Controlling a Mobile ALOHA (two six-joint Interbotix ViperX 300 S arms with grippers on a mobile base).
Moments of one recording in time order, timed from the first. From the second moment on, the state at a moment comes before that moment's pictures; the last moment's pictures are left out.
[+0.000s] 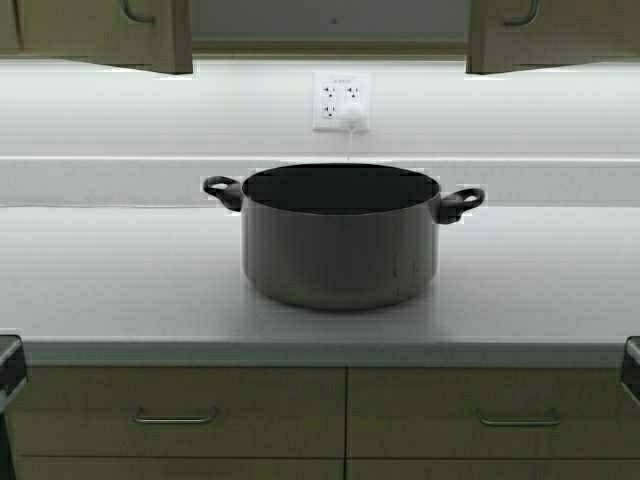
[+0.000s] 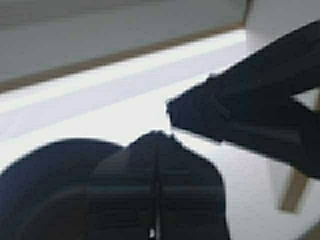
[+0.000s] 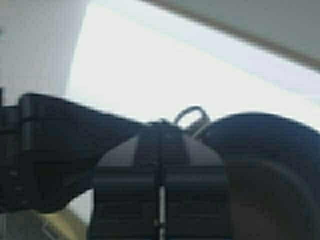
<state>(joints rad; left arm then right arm) -0.79 -0.28 0.62 -0.56 -0.32 0.48 0.66 -0.33 0.49 0.62 0.13 -0.64</state>
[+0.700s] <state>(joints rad) -0.61 -0.26 0.60 -0.55 -0.34 0.50 0.50 -0.20 0.44 0.60 0.08 -0.65</state>
